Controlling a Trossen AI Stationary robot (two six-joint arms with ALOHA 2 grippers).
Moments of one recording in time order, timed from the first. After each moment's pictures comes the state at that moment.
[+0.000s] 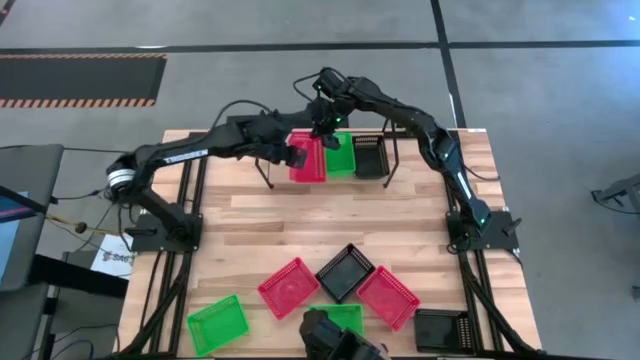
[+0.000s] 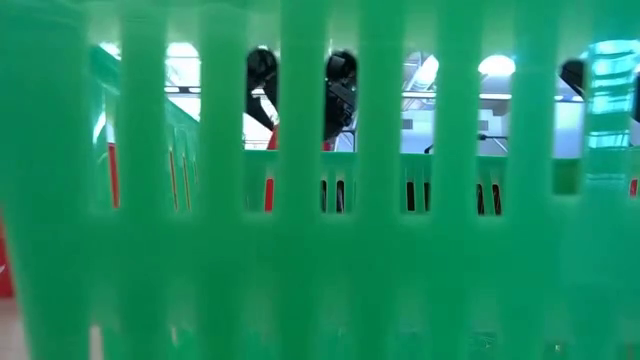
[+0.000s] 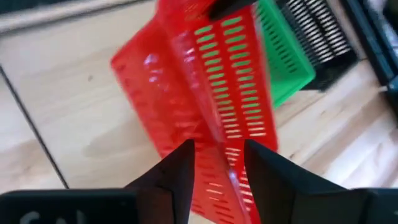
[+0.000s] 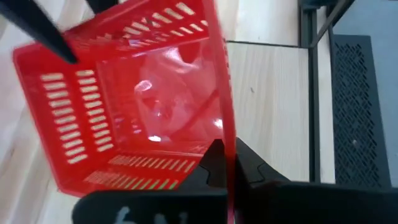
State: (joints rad) left arm 0.45 1.54 1.30 -0.67 -0.01 -0.70; right arm -0.61 2.31 2.33 -1.03 -0.48 -0.60
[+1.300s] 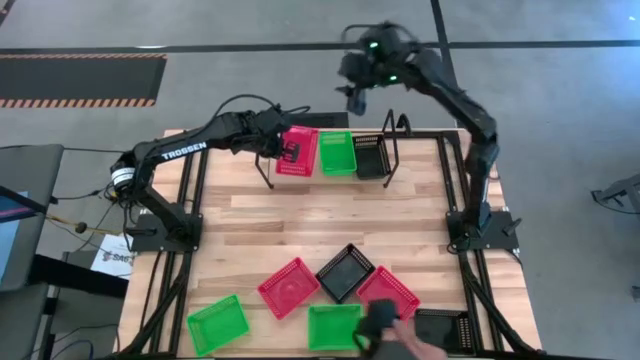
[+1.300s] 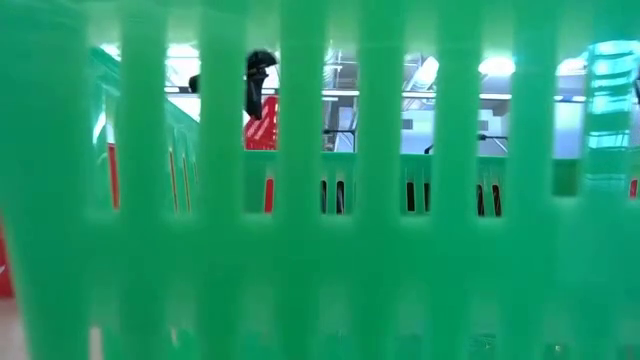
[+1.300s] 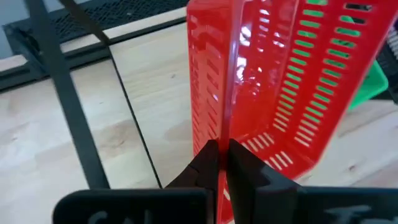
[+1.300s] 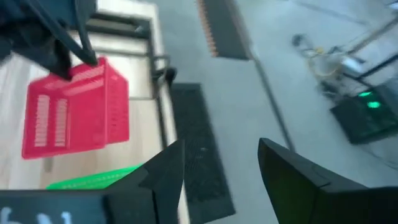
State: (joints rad) left arm 0.45 1.56 1.47 -0.99 -0.22 -0.73; right arm -0.66 1.90 2.35 -1.01 -0.08 -0.56
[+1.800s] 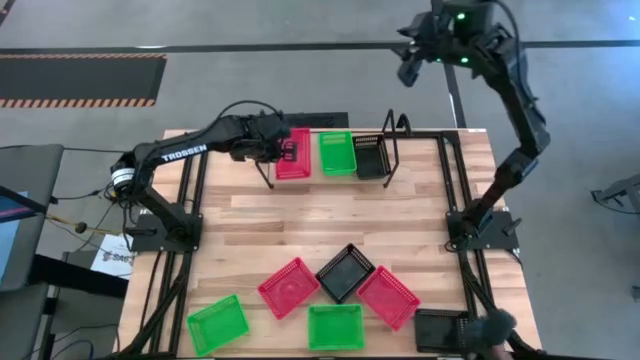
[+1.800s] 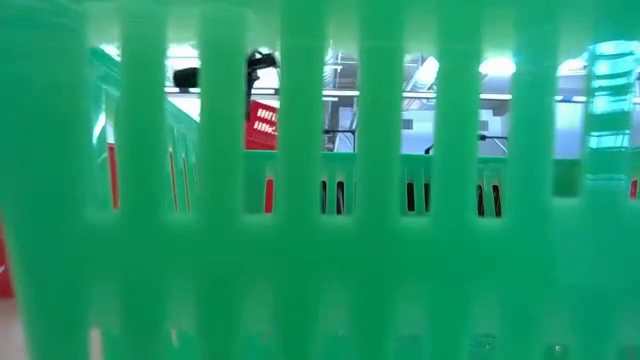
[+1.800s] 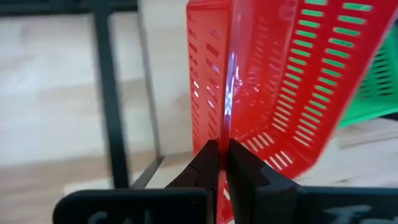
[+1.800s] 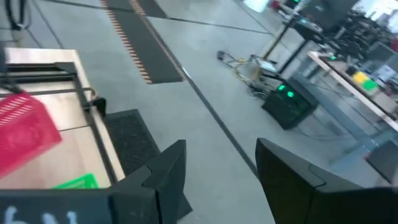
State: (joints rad) left arm 0.41 1.56 1.47 -1.10 -0.24 -1.03; right arm -0.82 1.64 2.35 -1.03 -0.05 -0.47
